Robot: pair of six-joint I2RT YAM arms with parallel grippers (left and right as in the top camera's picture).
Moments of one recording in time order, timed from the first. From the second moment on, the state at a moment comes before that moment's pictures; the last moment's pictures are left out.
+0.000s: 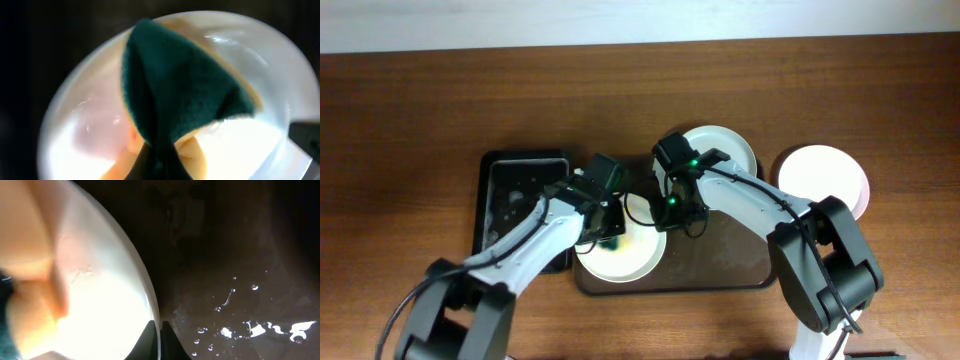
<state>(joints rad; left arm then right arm) -0.48 1.69 0.99 -0.65 0.03 -0.62 0.52 1.95 1.25 -0.76 -0.30 0.30</state>
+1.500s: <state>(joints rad) -0.13 1.73 1.09 -0.74 -0.06 -0.23 0.59 1.48 1.29 -0.85 0.73 0.45</state>
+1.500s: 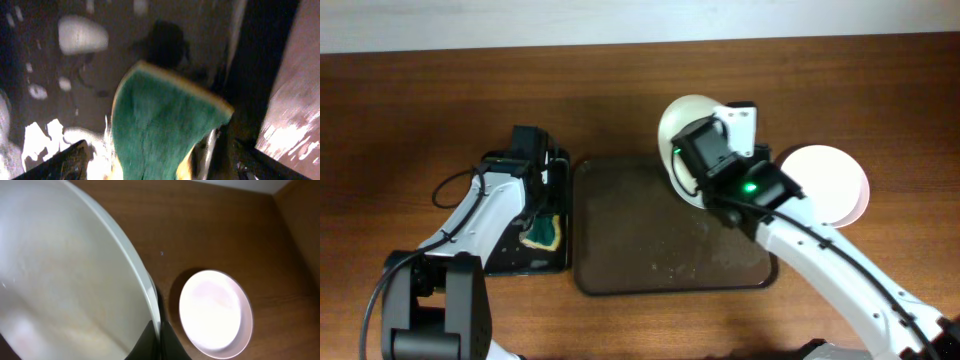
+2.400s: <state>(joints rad) -0.12 1.82 1.15 -0.91 0.02 -0.23 -0.41 1.64 1.29 -0.98 -0.26 0.29</state>
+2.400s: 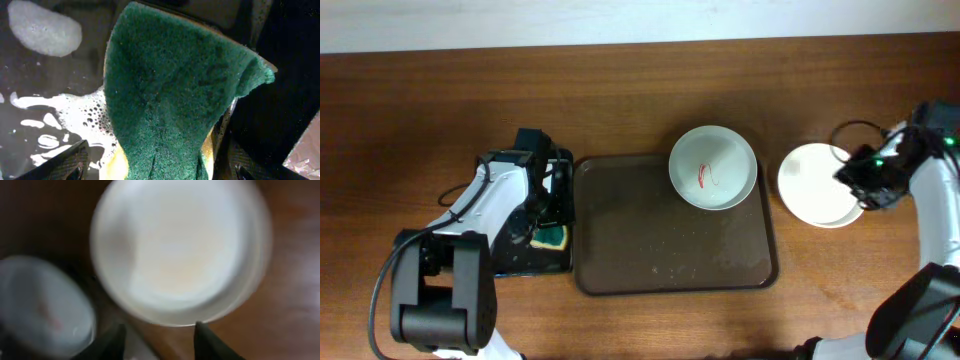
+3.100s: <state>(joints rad) -0.12 1.82 1.15 -0.91 0.02 -0.23 0.01 1.94 1.26 -0.84 -0.31 0.12</state>
